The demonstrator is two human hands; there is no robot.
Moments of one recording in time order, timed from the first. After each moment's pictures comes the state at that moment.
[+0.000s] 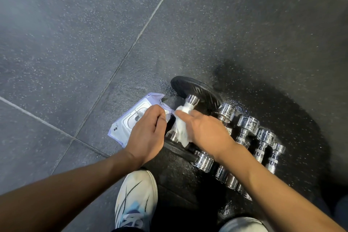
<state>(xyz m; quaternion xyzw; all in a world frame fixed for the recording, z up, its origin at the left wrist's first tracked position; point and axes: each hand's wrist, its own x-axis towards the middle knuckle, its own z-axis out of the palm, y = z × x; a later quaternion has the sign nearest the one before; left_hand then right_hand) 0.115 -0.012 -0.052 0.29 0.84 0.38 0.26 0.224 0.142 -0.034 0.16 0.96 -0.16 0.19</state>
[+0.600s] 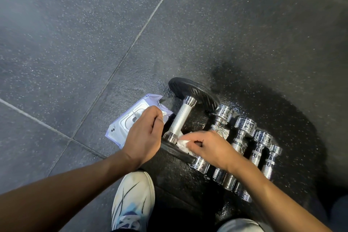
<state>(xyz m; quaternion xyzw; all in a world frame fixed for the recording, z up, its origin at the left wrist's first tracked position) 0.115 -0.012 -0.052 0.30 0.84 0.38 0.25 0.271 0.148 -0.056 0.22 0.83 -0.48 0.19</state>
